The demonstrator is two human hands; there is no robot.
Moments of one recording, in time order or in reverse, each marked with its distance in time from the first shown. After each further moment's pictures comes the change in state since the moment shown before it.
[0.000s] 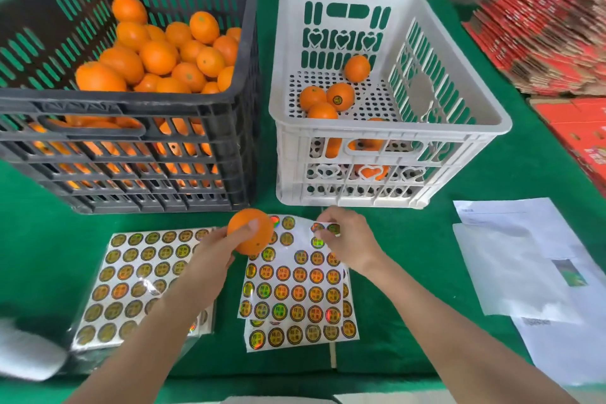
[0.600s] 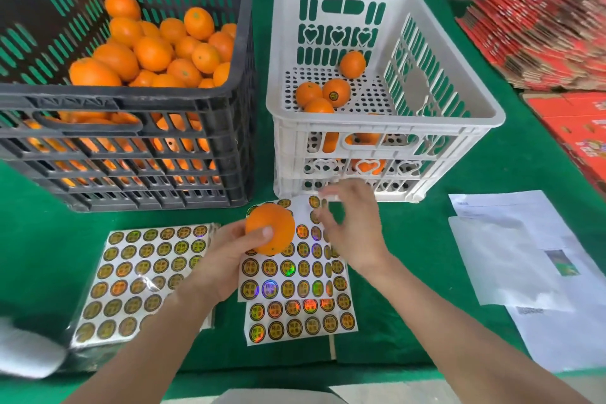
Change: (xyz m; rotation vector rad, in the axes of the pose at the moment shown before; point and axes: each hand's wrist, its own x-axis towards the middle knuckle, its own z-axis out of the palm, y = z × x) left_hand -0.008 0.000 0.014 -0.089 -0.332 0.097; right_hand -0.018 -0.029 -0.011 -0.011 0.391 -0.140
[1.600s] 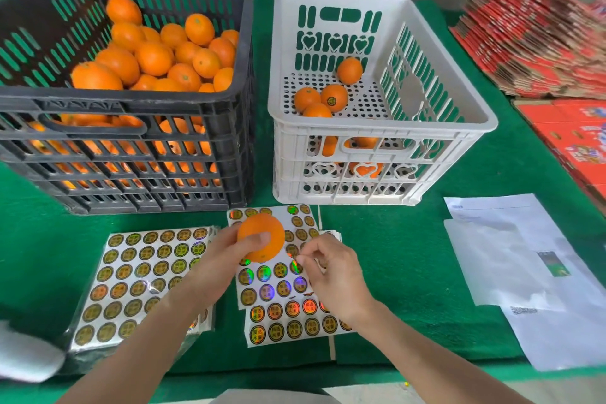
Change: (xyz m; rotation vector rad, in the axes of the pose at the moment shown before) left_hand -0.005 -0.005 -0.012 0.176 0.110 -0.051; right_hand -0.055 -0.009 0.021 0.151 -0.199 0.007
